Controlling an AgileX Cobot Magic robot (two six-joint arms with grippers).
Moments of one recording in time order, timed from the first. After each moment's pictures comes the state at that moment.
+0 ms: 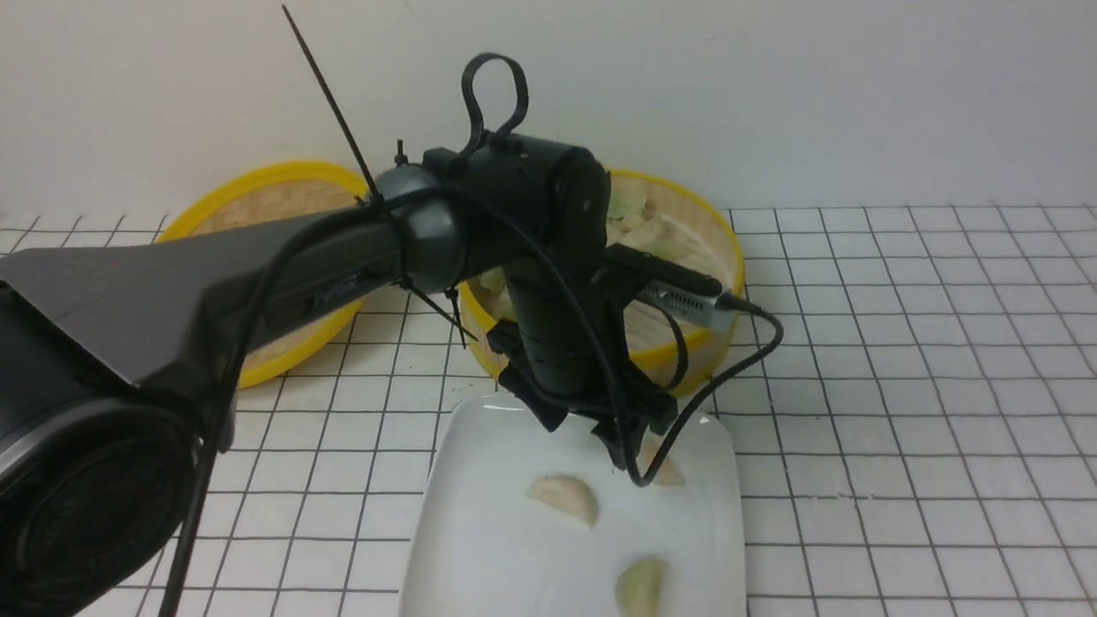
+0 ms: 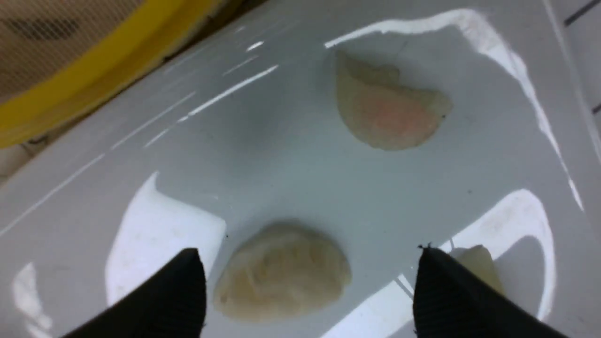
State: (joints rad) right arm 0.66 0.70 -1.03 -0.05 1.28 0.40; left arm -0.62 2.11 -1.76 -0.16 1.14 0.07
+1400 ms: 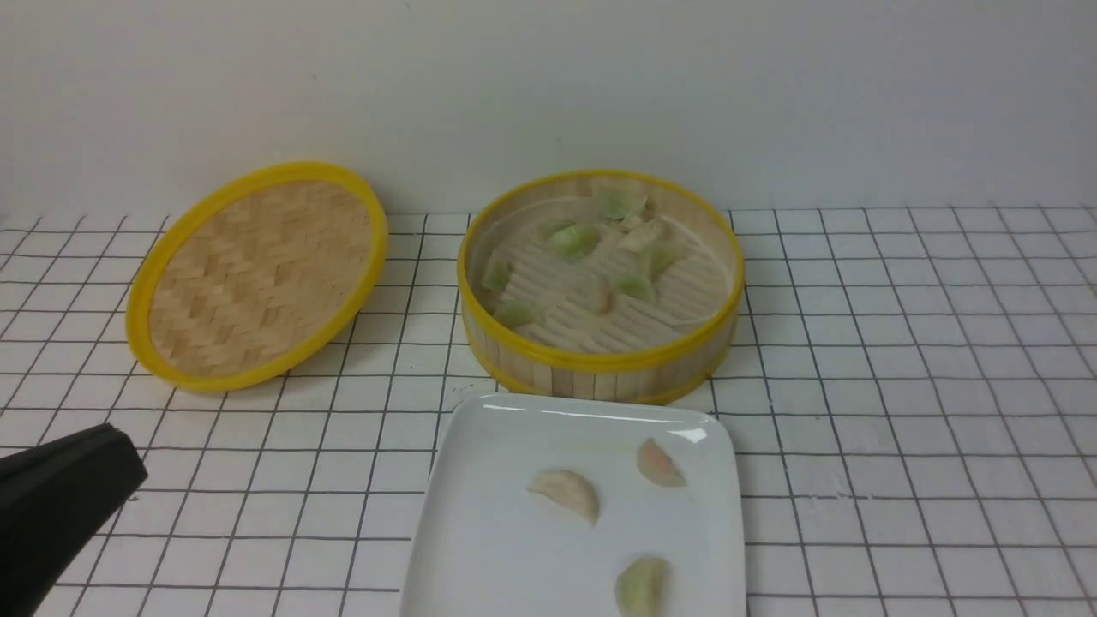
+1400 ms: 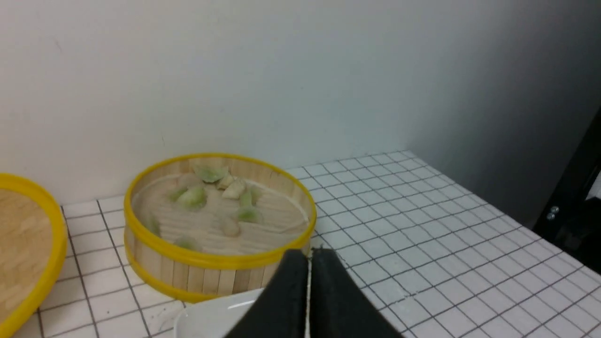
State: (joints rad) right arm 0.66 -0.02 -0.47 -0.65 0.27 0.81; left arm -0.62 0.27 -0.47 -0.06 0.34 -0.18
